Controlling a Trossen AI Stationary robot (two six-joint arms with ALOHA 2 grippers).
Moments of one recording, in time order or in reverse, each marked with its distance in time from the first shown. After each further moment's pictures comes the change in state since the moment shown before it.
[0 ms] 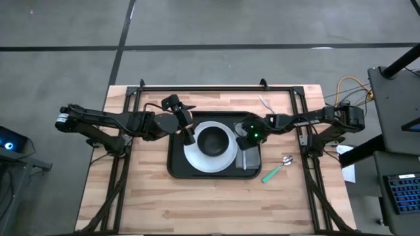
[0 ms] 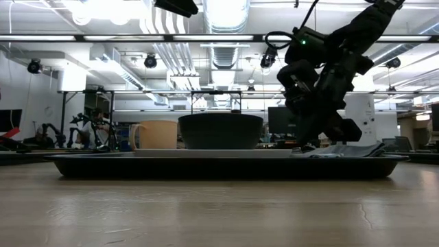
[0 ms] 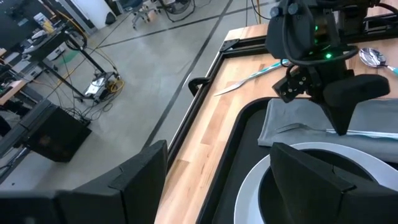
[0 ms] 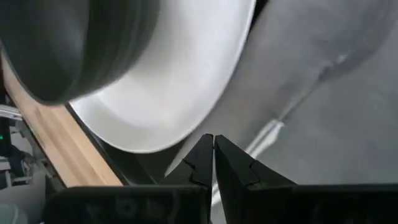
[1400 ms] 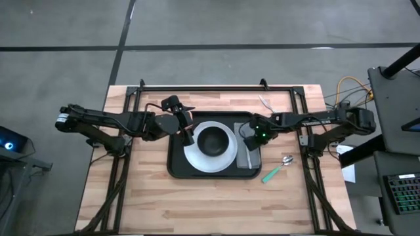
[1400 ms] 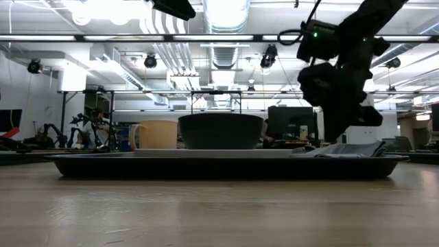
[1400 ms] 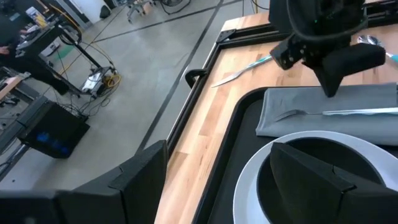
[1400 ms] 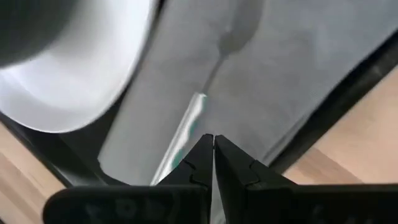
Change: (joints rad) left arm 0.000 0.000 0.000 -0.044 0.011 -0.011; right arm 0.011 -0.130 0.022 -0.330 0.167 -0.090
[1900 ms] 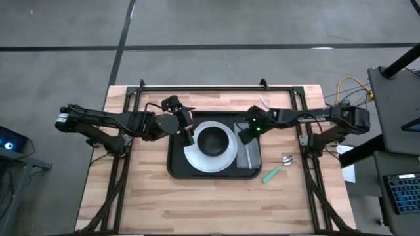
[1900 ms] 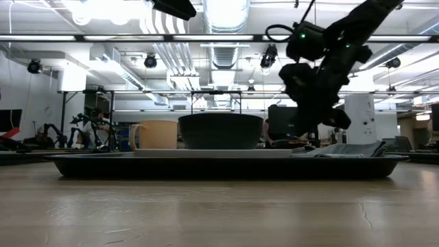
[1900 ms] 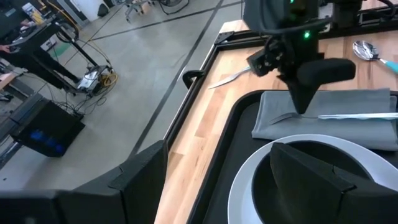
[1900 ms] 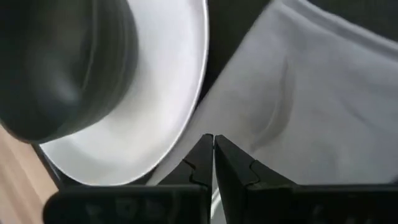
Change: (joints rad) left arm 0.000 0.000 0.000 0.006 0.010 -0.023; right arm -0.076 0.052 0.025 0.200 0.012 -0.118
